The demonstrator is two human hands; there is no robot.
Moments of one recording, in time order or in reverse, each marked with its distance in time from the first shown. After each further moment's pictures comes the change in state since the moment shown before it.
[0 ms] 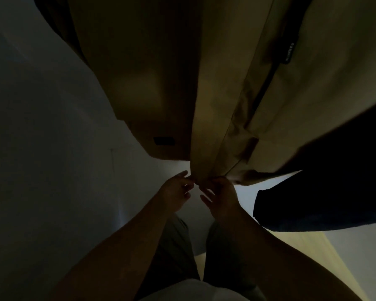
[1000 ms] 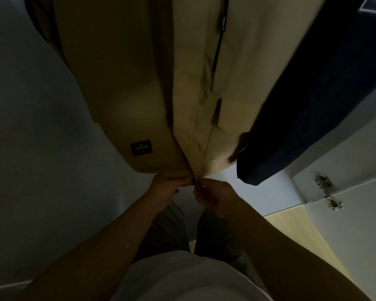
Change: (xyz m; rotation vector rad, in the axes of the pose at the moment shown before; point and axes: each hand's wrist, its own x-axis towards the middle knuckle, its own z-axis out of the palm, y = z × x) left_hand -0.077 -0.051 -0.005 0.403 0.106 0.442; right_hand -0.087 0.002 -0.031 -0.301 -0.120 0.051
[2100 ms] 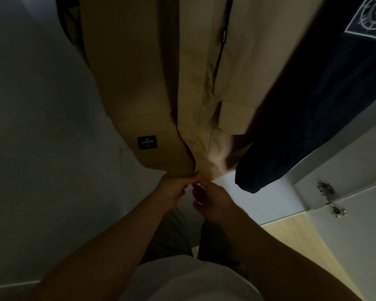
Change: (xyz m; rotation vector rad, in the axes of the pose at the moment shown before) left_hand -0.010 0.022 0.013 -0.098 -0.084 -0.069; right_hand -0.008 0.010 0.020 0.108 -0.112 -0.013
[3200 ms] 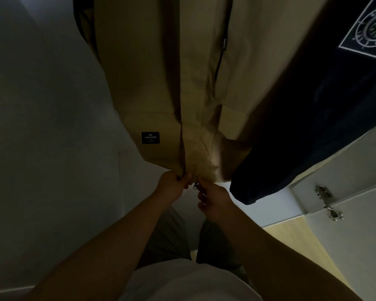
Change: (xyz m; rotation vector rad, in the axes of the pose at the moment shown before) left_hand 0.017 0.003 -0.009 0.547 0.111 0.221; right_hand 0.002 -0.009 0.004 -0.079 0.144 -0.051
